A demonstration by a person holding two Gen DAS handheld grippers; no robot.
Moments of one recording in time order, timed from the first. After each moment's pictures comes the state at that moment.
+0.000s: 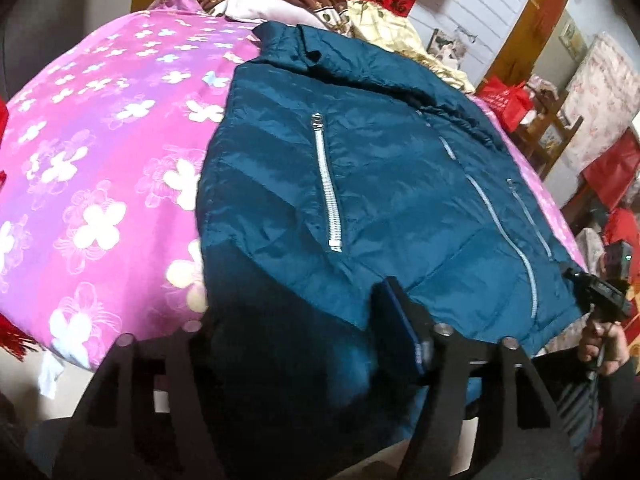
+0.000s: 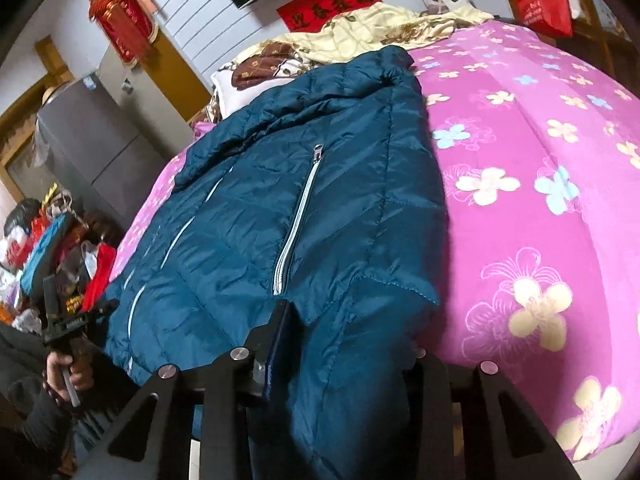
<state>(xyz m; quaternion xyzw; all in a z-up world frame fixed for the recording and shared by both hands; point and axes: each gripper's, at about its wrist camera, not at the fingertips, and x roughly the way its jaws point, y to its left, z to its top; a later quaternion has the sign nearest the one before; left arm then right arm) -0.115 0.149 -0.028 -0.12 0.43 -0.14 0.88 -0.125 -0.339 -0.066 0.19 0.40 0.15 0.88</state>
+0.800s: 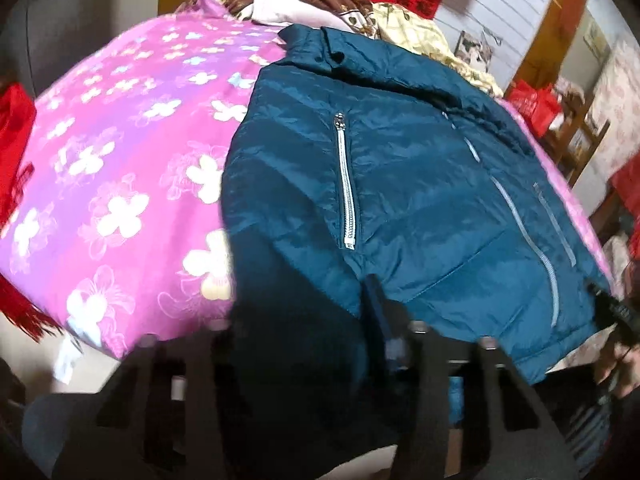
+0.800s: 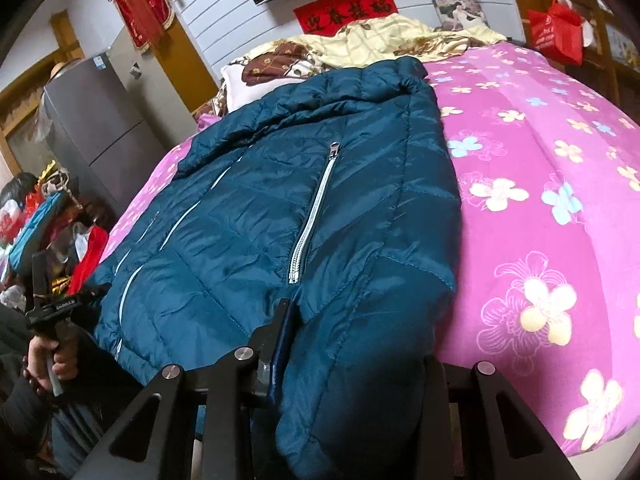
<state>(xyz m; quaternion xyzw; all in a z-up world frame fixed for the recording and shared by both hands) -0.115 0.141 -0.029 -0.11 0.44 -0.07 0.89 -0.136 -0.318 -0.063 0.13 0.39 0.15 0.90</state>
